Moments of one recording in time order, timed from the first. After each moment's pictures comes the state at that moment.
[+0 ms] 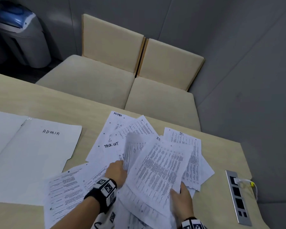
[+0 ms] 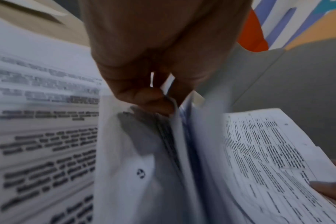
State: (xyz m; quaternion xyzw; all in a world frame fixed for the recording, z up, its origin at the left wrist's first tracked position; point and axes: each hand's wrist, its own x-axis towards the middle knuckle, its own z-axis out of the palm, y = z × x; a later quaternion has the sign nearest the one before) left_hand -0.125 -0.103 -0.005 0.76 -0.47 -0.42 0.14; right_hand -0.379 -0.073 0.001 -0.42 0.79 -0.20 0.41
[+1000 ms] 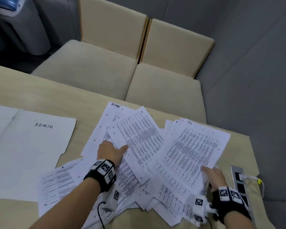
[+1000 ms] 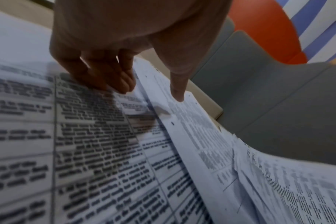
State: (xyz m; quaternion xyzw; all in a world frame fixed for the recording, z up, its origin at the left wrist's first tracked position) left_hand -0.116 -0.155 -0.019 0.85 -0.31 -0.38 0.20; right_hand -0.490 -0.174 0.019 -0.26 0.81 -0.25 0.45
